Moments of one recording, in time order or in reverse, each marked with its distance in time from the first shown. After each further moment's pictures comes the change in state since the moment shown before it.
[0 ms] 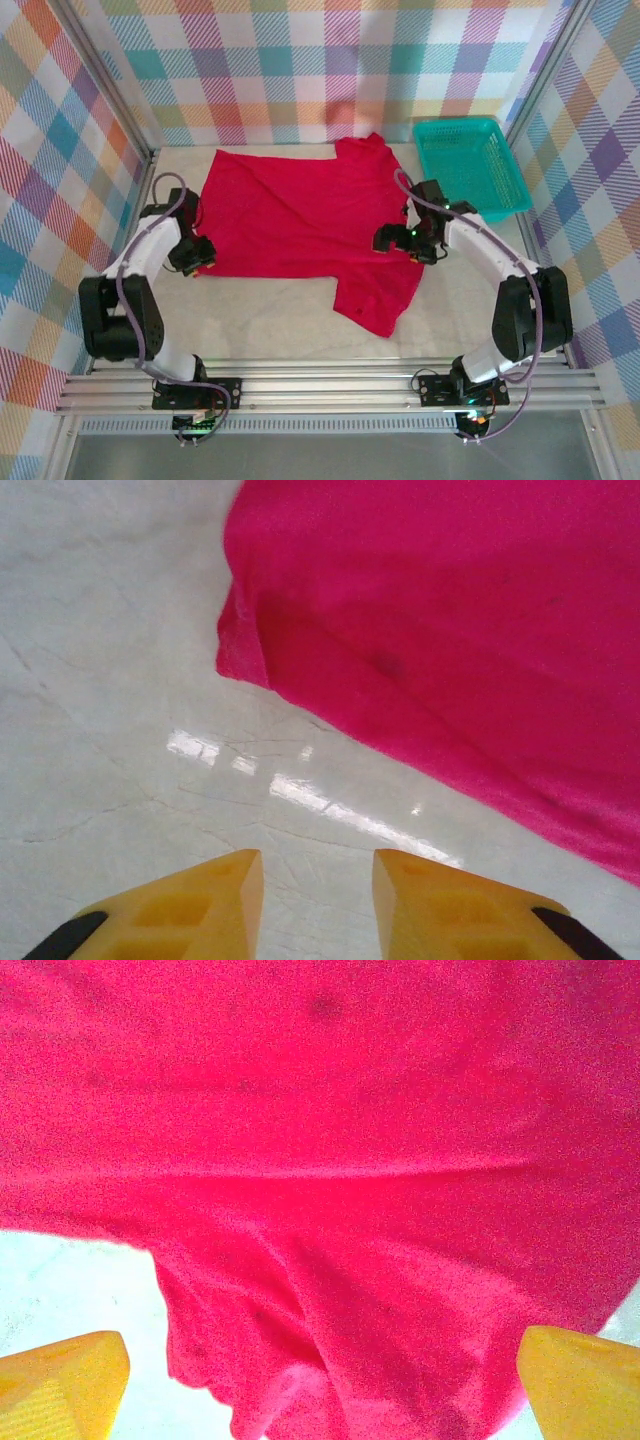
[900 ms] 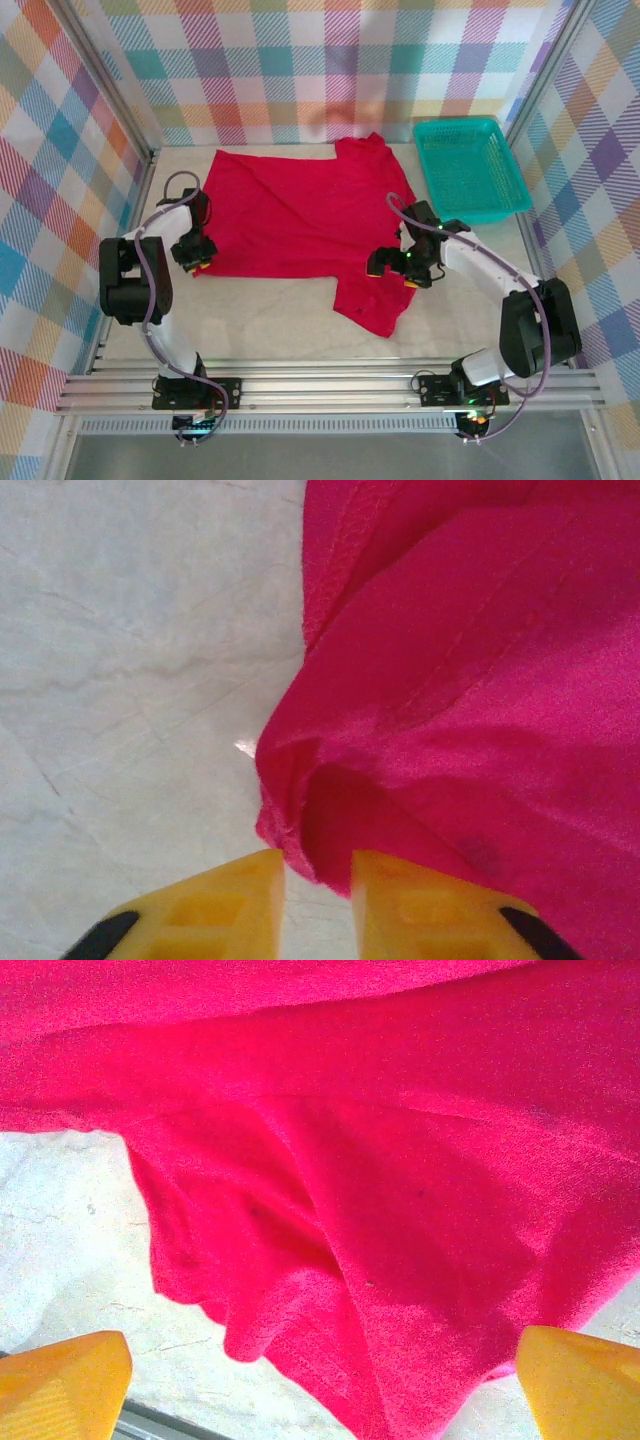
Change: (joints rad) left arm 0.020 0.225 0.069 0.088 -0.156 -0.013; right arm 0.068 -0.093 -0.144 0.002 -0.052 0.060
